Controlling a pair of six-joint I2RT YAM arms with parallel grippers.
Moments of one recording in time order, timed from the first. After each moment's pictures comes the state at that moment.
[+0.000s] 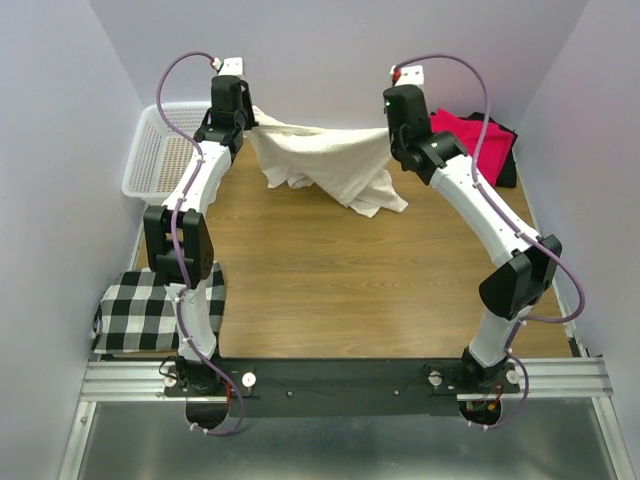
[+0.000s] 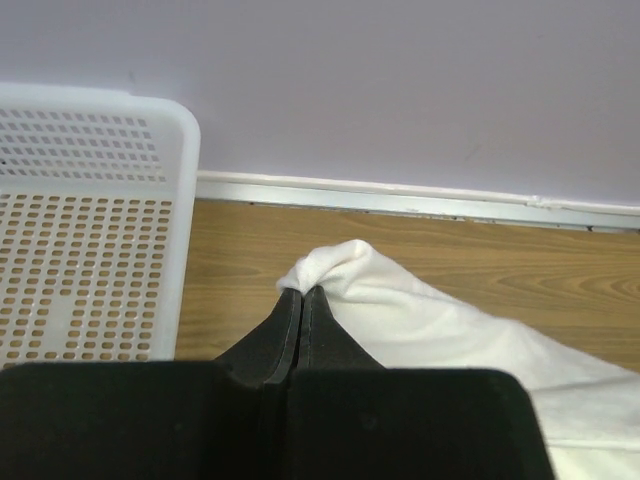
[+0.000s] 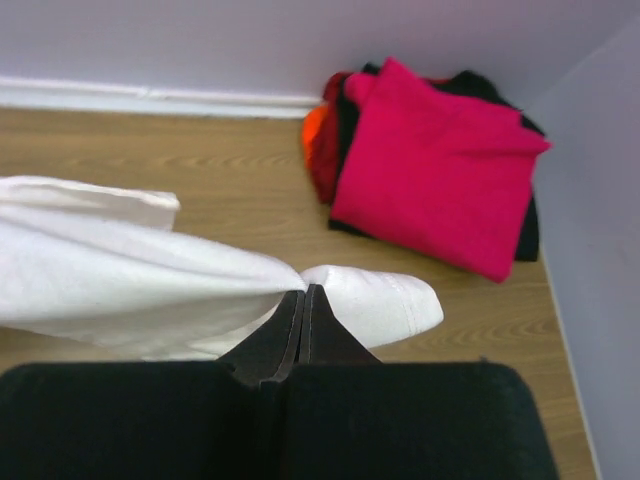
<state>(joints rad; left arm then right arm) -0.14 2.03 1.91 -0.19 -0.14 -0.17 0.55 1.80 1.88 -0.58 0.64 0.05</state>
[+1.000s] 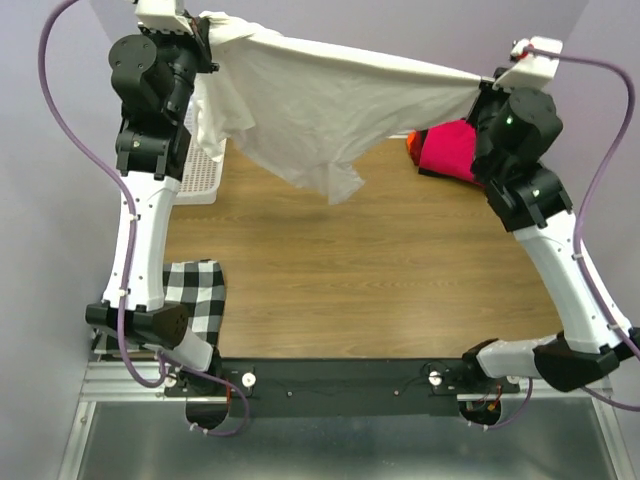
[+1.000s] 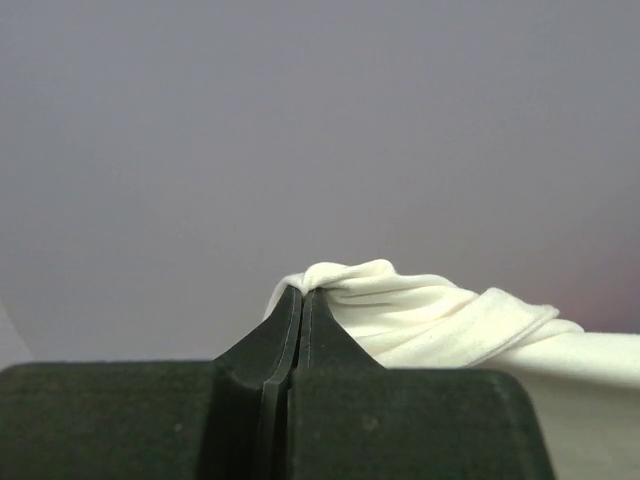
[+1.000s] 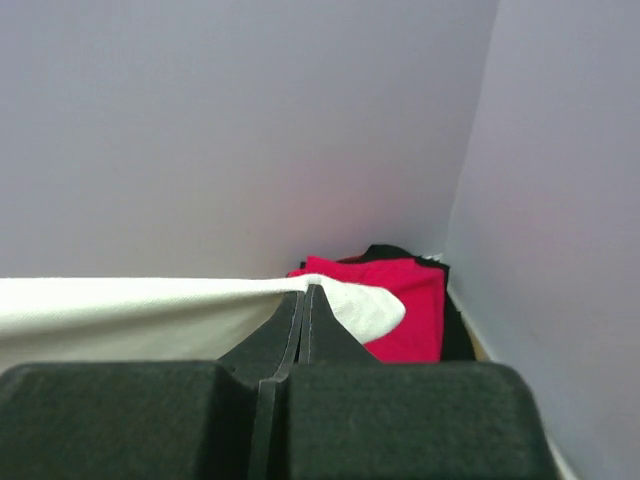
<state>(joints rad) -0.14 1.55 2.05 -0.21 0.01 -0.07 0.47 1.36 1.79 -0.28 0.75 -0.09</state>
